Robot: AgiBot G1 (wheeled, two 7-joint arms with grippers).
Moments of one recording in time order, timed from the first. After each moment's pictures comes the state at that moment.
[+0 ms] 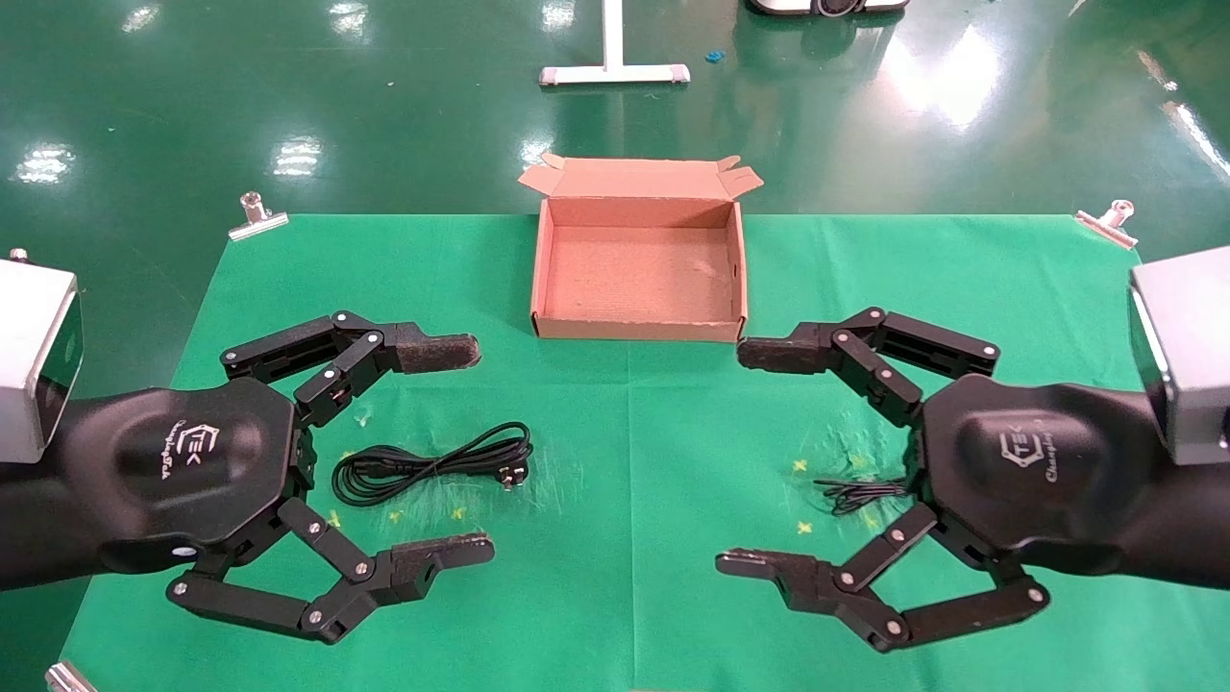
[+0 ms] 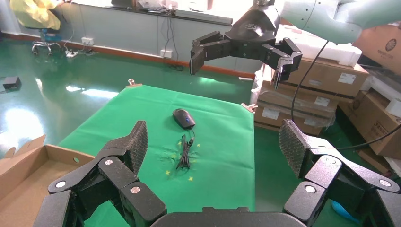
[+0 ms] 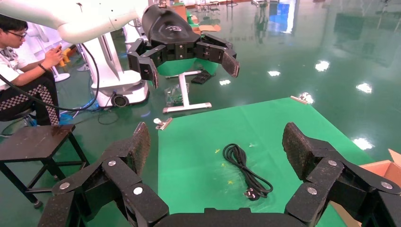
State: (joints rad) left arm -1.08 0.61 0.28 -1.28 0.73 1.49 -0.19; right arm 1.08 -0.61 -0.28 1.28 -0.73 -1.49 0.19
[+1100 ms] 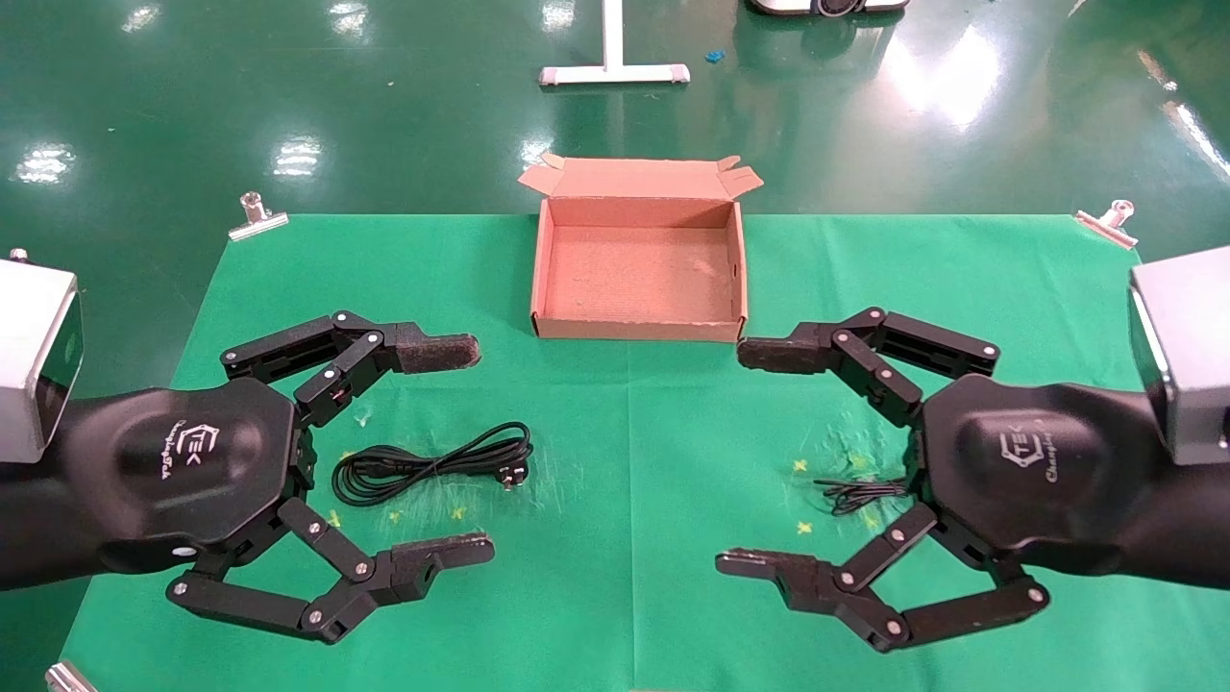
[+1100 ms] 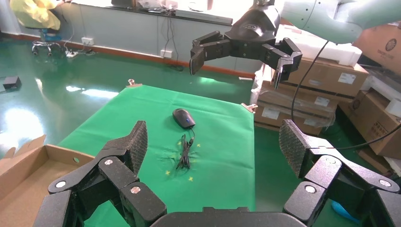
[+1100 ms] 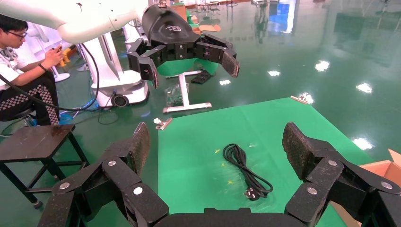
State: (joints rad) left arm -1.09 0.59 0.32 -1.30 0.82 1.48 -0.22; right arm 1.08 -0.59 -0.30 1.30 -0.81 -1.47 0.17
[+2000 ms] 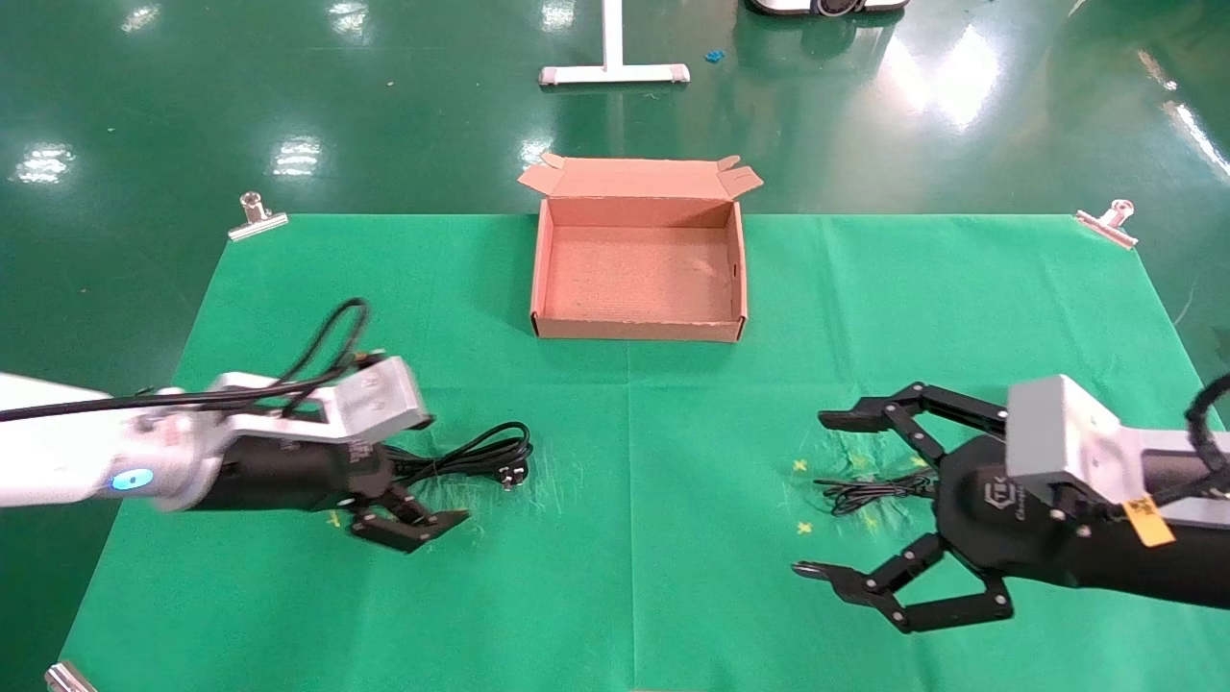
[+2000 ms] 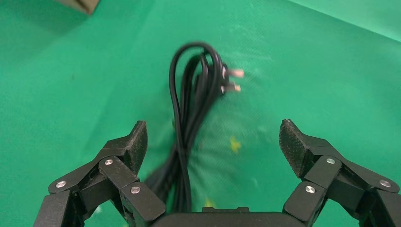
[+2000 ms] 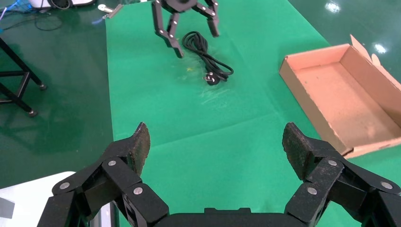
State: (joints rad) left arm -1.35 0.80 0.66 -1.33 1.79 1.30 -0.64; right arm 1.02 -0.50 -0.32 1.34 -1.01 -1.36 0.15
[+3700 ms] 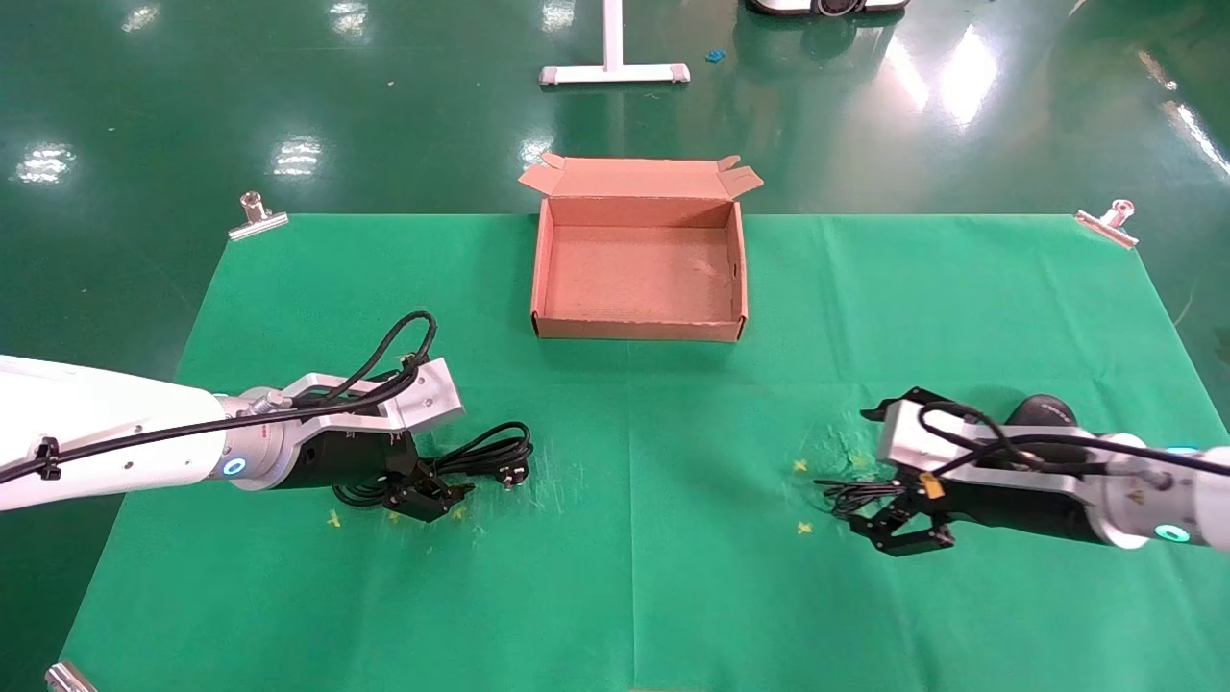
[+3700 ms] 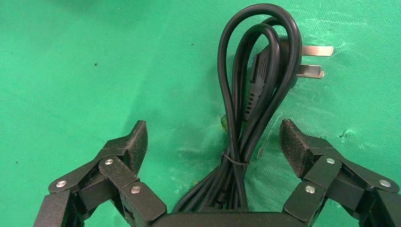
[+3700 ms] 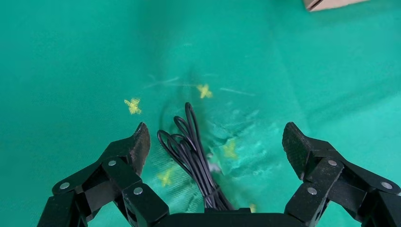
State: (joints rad) left arm -1.35 0.92 0.73 -1.28 2.04 1.17 -0.68; right arm 1.13 -0.69 -0.53 1.24 -1.65 -1.09 0.24
